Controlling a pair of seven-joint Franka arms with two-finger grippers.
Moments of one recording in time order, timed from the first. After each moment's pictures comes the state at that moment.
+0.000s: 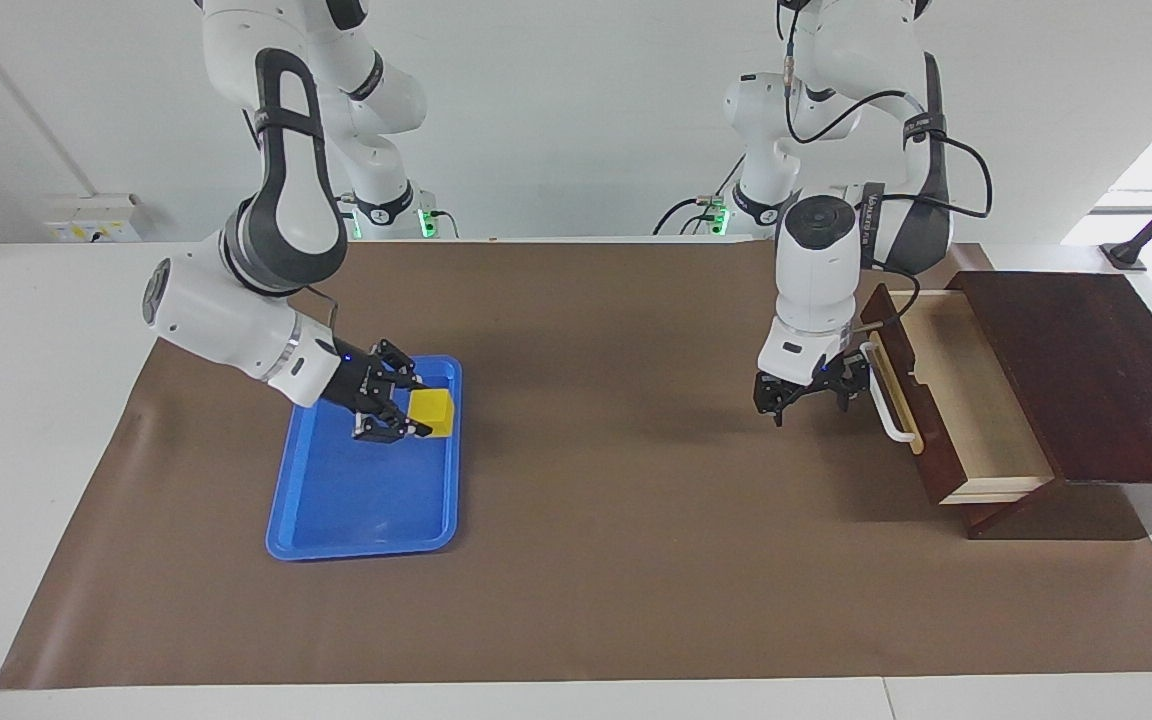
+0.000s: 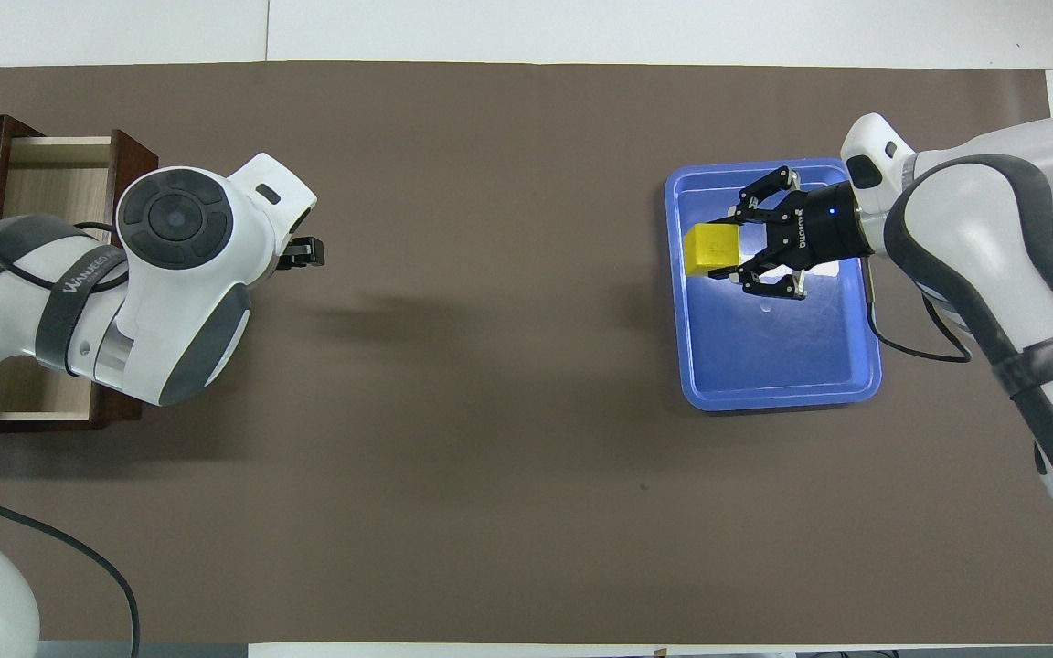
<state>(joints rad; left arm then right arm) -0.28 0.19 -0.06 -1.91 0.34 2.16 -0.54 0.05 0.25 0.02 -1.81 0.78 1.97 -1.79</state>
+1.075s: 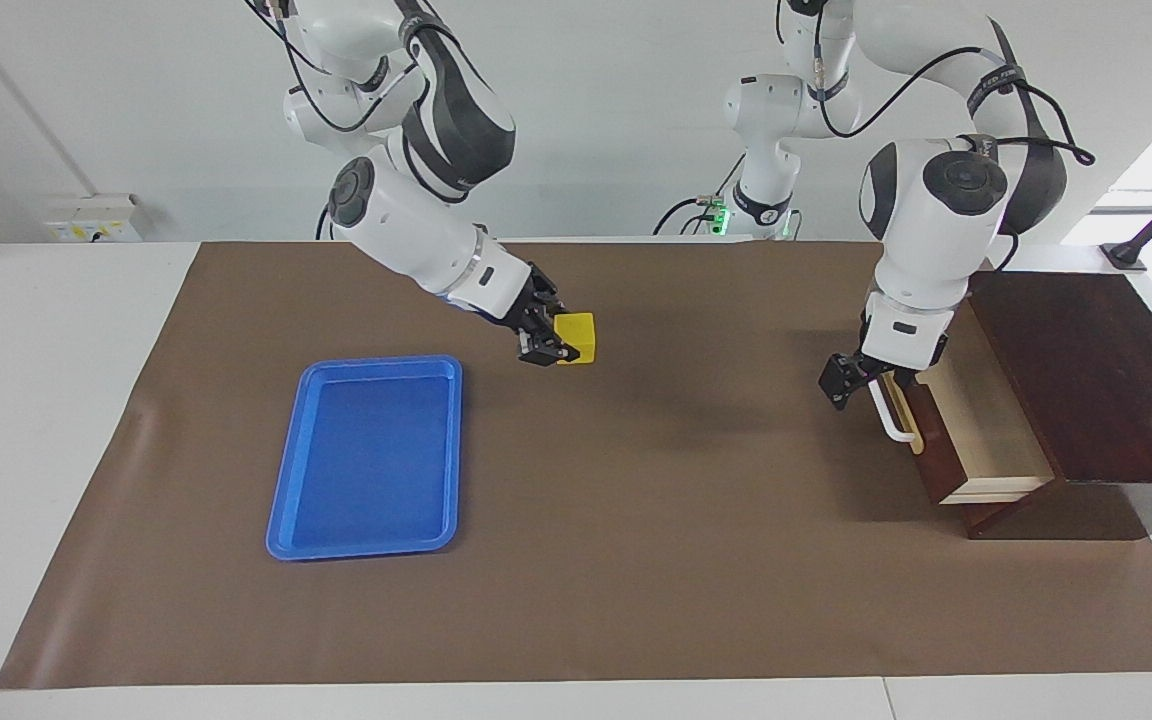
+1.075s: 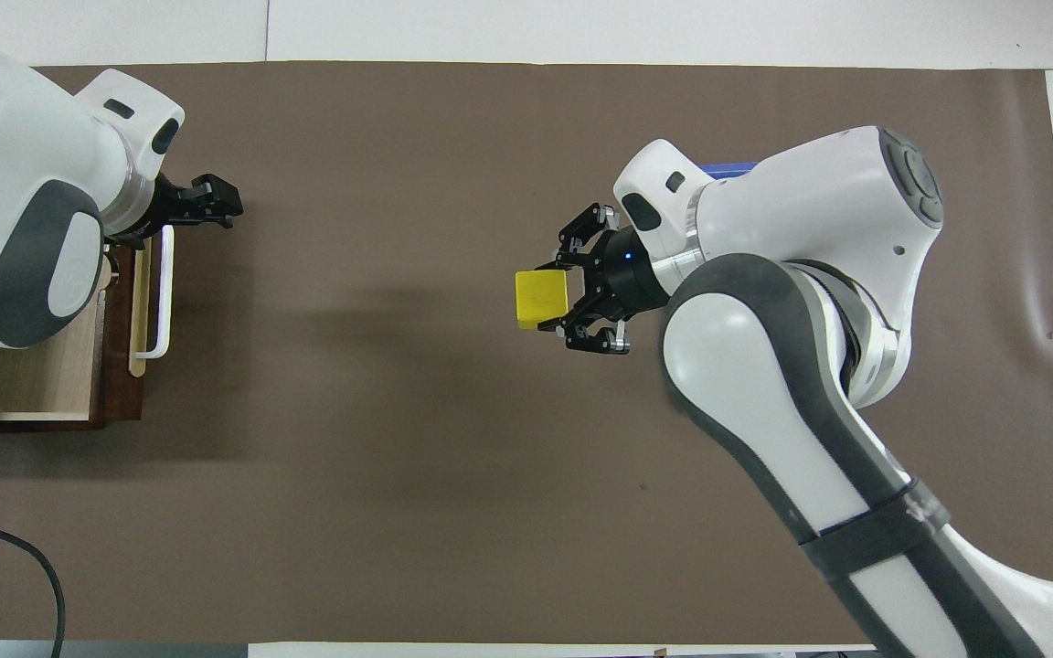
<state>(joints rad) -0.18 0.20 -0.03 -1.66 0.11 1.91 -0.56 0.40 0.20 0.03 -1.76 0.72 2.07 -1.48</state>
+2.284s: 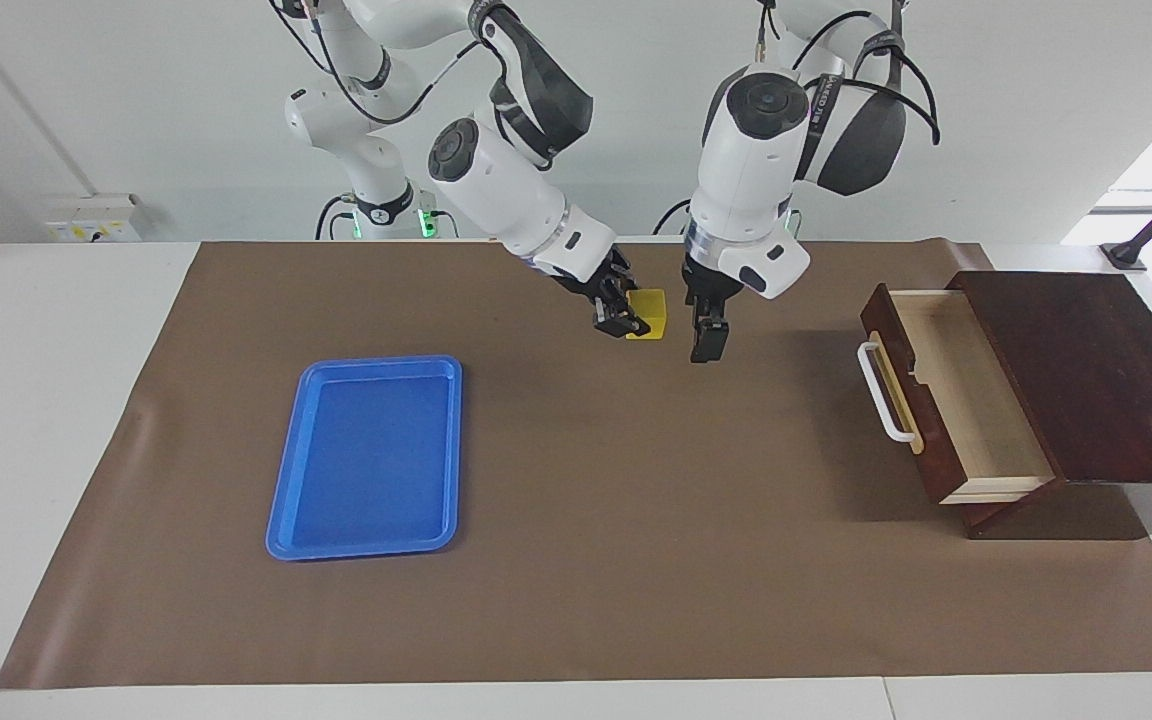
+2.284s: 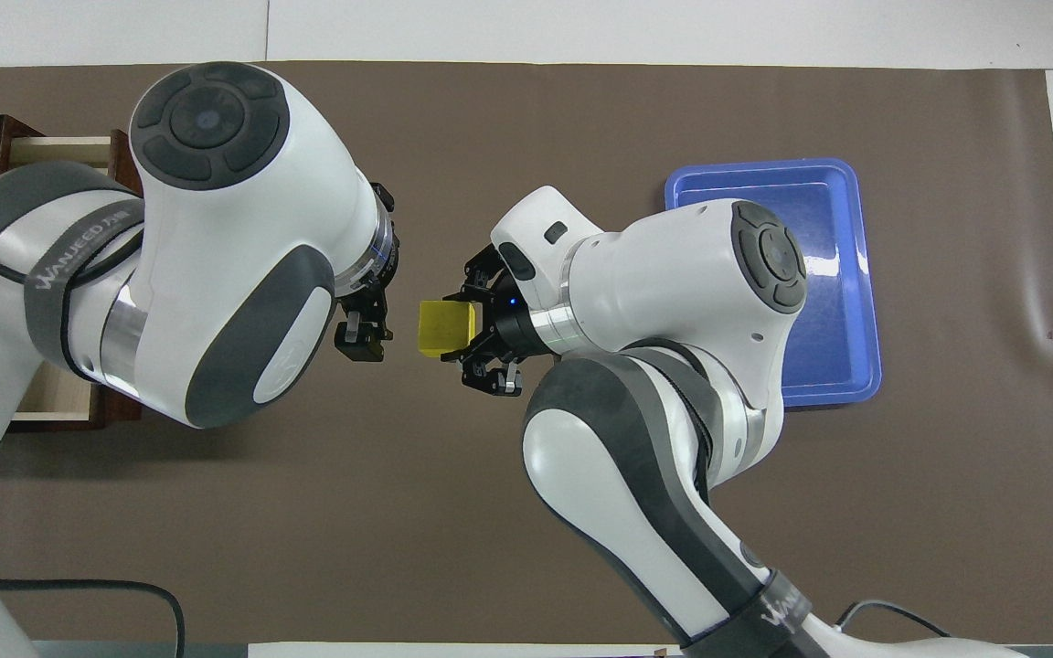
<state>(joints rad) -0.48 0.19 -0.06 -1.54 -0.02 1.73 -1.99 0.55 0.20 0.03 -1.76 0.71 2.22 -1.32</state>
